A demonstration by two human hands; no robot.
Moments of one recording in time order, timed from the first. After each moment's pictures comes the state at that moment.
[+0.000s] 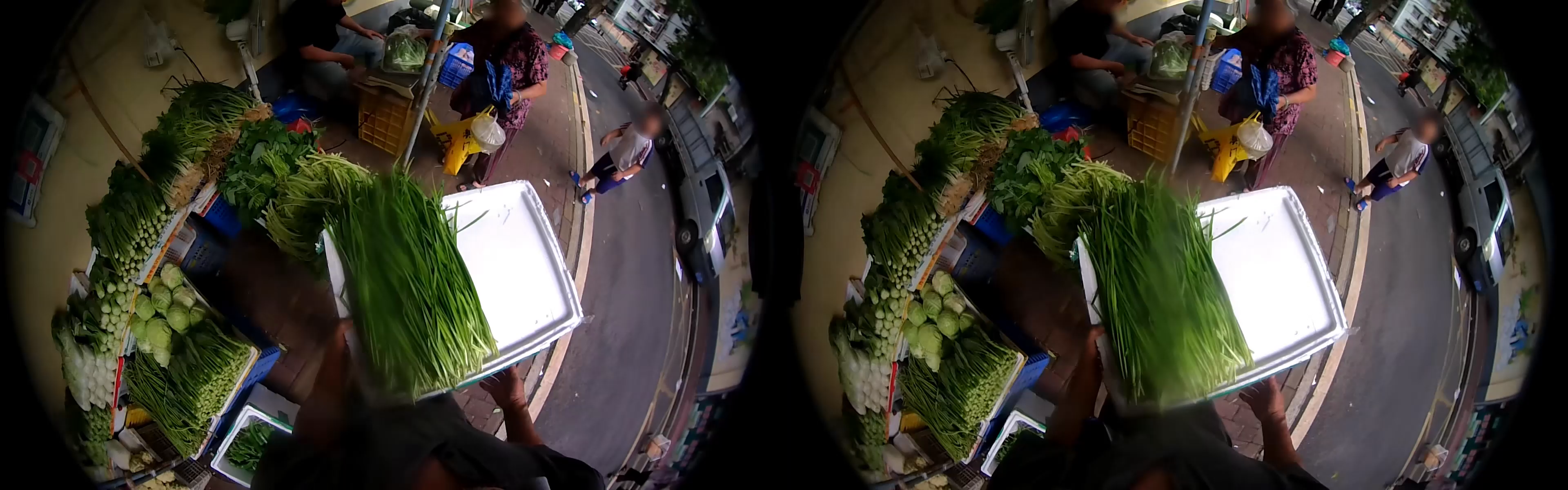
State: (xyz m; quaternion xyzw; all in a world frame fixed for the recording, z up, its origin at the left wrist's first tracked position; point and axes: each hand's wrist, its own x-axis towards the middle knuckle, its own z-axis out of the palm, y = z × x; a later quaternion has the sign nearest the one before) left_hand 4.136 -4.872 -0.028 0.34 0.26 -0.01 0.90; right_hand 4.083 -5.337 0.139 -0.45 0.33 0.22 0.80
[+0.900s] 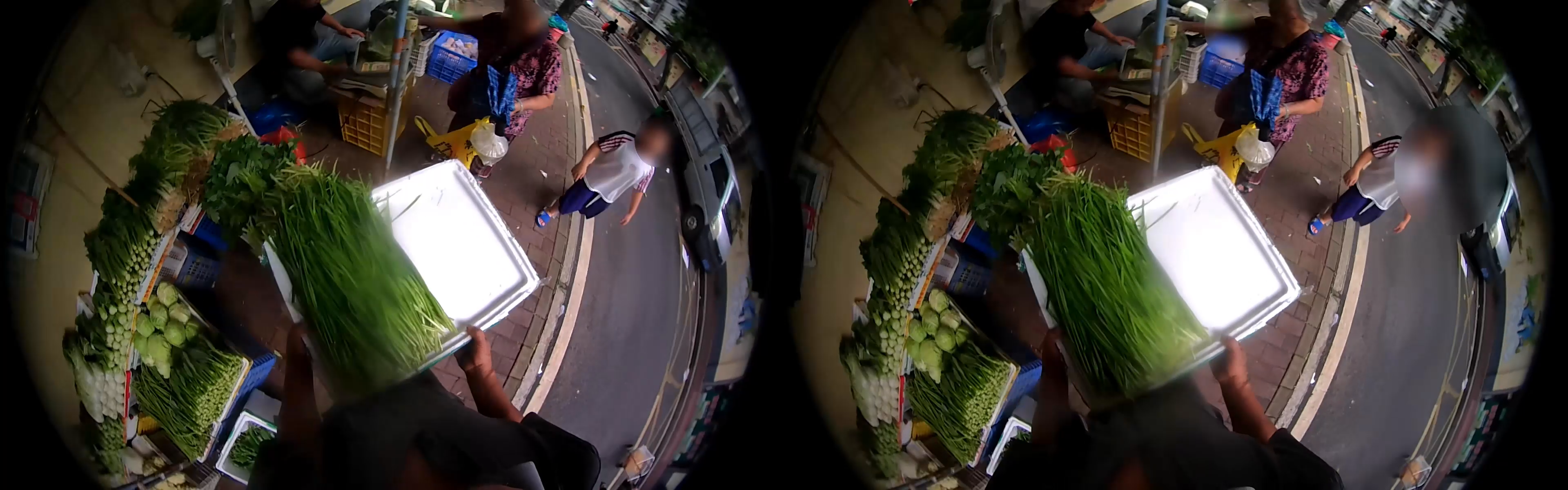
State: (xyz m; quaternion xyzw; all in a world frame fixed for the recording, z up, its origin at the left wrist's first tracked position) left_hand 4.215 -4.879 0.185 0.39 0.31 0.07 0.86; right_hand 4.254 -5.282 0.130 -0.33 0.29 0.13 0.89
